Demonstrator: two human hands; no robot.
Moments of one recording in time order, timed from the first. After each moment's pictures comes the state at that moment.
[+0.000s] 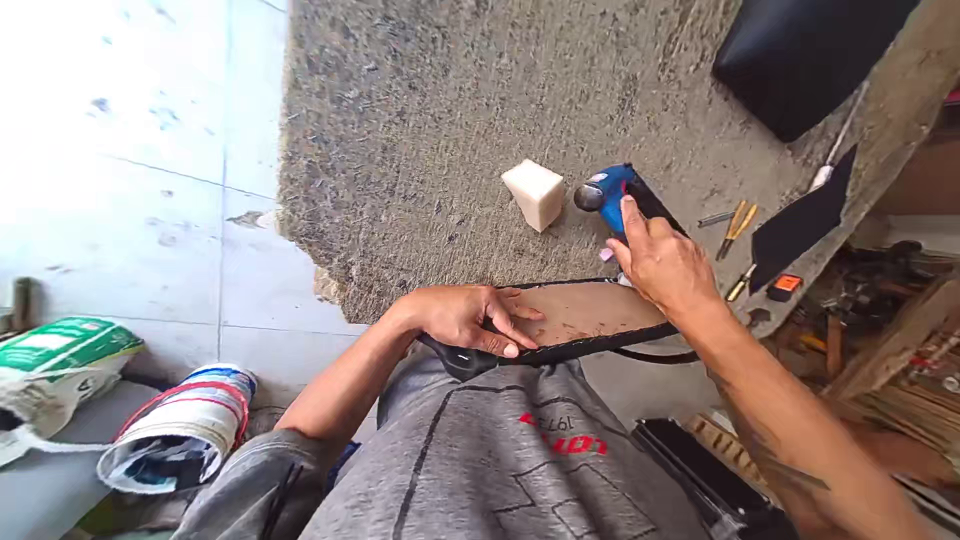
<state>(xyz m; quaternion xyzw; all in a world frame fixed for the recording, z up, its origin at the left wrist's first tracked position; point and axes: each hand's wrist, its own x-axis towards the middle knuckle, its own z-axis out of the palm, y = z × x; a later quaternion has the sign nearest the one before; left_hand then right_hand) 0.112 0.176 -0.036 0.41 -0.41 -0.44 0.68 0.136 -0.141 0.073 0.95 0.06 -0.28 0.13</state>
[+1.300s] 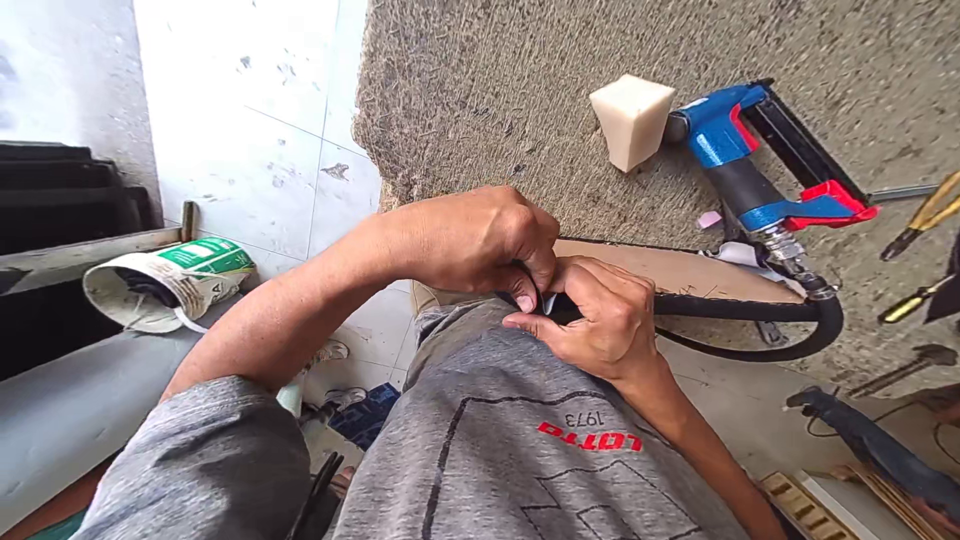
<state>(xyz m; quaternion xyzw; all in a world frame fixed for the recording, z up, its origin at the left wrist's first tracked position) 0.120 0.235 0.044 0.63 -0.49 -0.28 0.54 0.018 0.014 0.074 0.93 0.18 -0.10 -0.32</state>
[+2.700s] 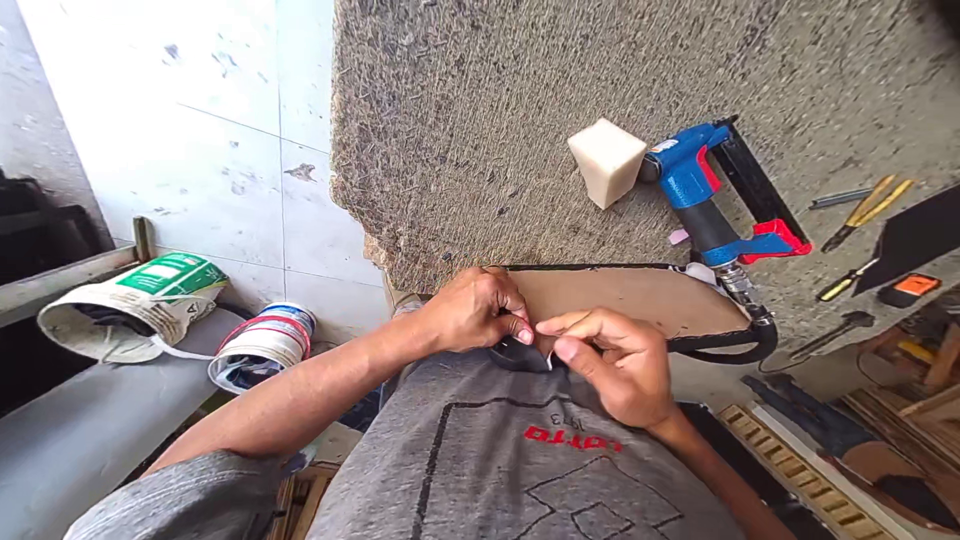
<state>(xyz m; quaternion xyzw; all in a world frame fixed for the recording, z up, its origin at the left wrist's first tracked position) 0.086 0.222 -0.012 0.62 -0.24 -0.40 0.63 0.050 -0.001 0.097 0.79 -0.05 -0.25 -0.56</state>
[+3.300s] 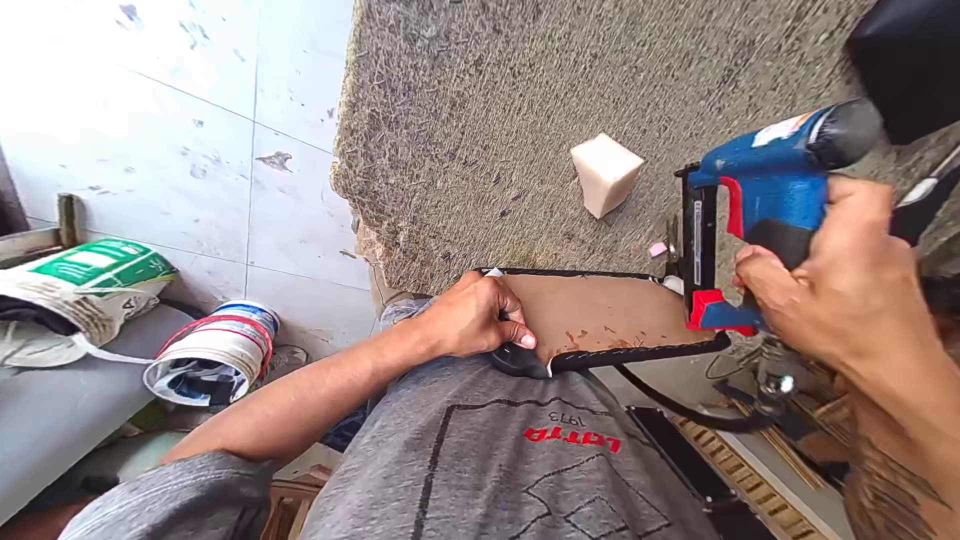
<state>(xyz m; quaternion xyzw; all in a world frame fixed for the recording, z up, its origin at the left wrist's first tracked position) 0.069 0.224 -0.014 0.63 -0.18 -0.43 0.63 0.170 -0.087 0.154 0.94 -0.07 -0.32 -0.04</state>
